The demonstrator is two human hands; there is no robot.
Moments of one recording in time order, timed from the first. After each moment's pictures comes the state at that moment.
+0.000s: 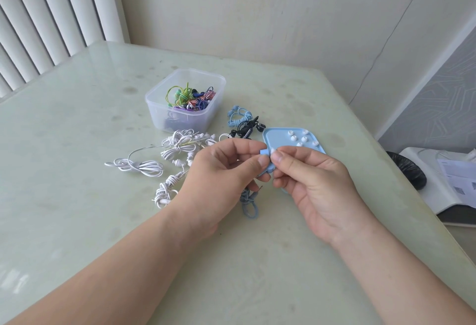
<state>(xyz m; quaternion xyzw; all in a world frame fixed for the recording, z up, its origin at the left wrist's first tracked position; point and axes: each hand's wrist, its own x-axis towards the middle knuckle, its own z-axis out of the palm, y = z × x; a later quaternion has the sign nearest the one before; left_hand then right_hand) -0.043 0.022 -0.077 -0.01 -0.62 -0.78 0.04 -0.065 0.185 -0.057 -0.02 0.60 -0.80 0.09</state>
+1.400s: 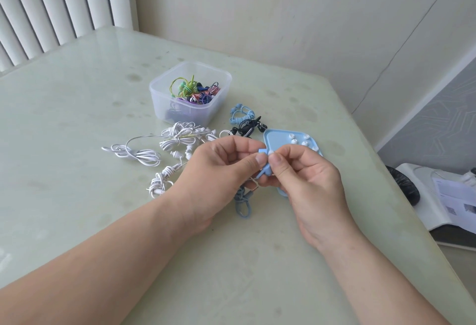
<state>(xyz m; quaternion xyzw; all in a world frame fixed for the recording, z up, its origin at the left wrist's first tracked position) -0.042 0.025 -0.076 0.00 -0.60 -0.80 0.02 -0.068 0.183 -0.068 -0.13 0.66 -0.74 0.01</state>
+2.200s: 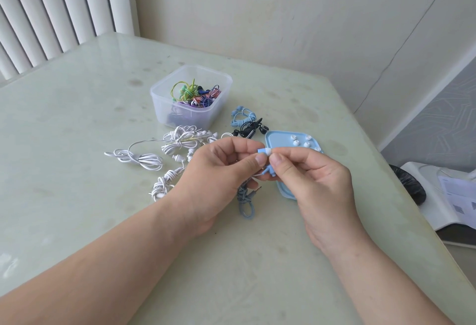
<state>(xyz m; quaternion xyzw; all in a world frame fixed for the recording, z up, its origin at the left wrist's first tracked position) -0.045 0.022 -0.078 0.01 -0.60 -0.80 0.02 -0.064 0.183 -0.063 -0.13 0.69 -0.71 -0.03</state>
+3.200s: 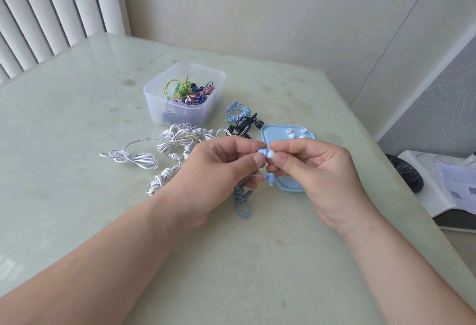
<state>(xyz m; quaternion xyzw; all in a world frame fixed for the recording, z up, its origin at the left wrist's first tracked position) -0.045 0.017 -0.077 -0.01 -0.62 -0.78 -0.02 -0.075 0.198 -0.052 -0.15 0.71 -0.69 0.01</state>
